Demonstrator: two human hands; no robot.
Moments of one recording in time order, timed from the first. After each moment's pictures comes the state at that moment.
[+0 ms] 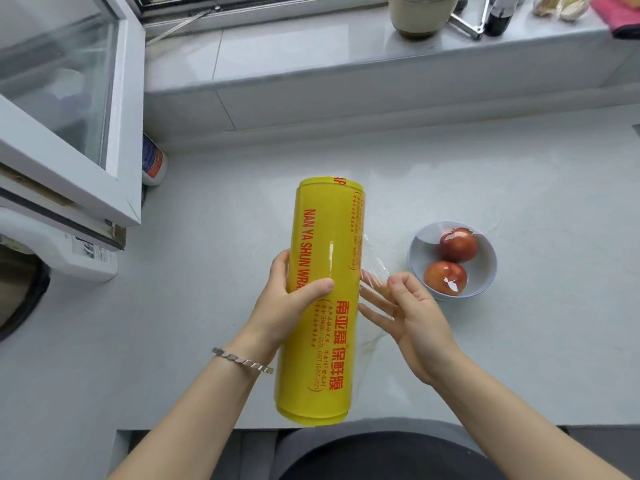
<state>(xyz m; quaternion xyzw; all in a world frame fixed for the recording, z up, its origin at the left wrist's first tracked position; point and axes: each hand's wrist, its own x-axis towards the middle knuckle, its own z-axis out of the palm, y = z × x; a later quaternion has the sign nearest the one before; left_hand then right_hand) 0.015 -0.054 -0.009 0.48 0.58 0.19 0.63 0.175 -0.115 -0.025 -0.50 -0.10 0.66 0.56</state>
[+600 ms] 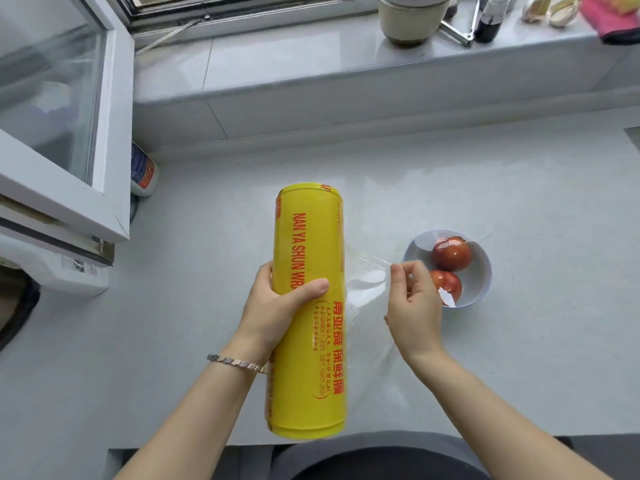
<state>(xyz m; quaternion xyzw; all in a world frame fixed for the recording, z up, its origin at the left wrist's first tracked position) 0.020 -0.040 -0.016 0.44 0.62 0.23 0.60 0.183 -0.089 -0.062 -0.73 -0.30 0.33 0.52</state>
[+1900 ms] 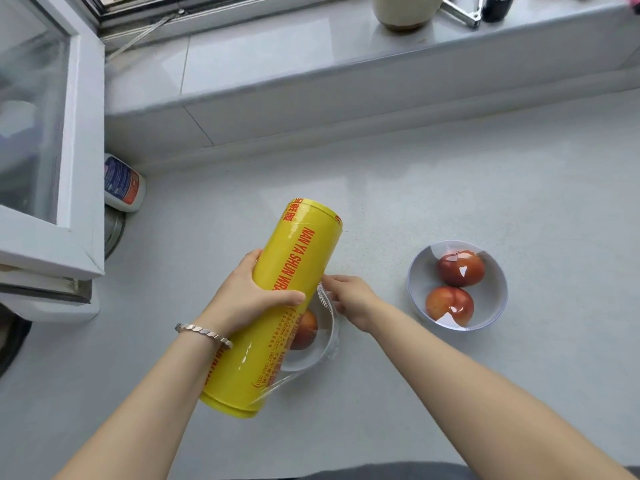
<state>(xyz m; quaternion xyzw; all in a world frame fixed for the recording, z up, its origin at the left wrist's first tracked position) 0.008 0.042 -0.033 0.59 0.64 0.03 0.49 0.165 0.007 -0.135 -0.60 -0.17 0.71 0.33</state>
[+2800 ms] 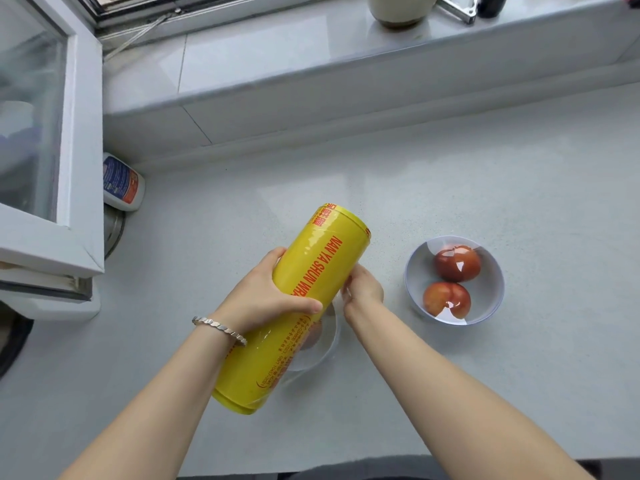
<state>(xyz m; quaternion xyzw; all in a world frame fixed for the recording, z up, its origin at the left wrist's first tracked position) 0.025 0.035 -0.035 0.64 0.60 -0.03 0.48 0.159 0.009 -0.133 -0.60 0.20 0.57 0.52</state>
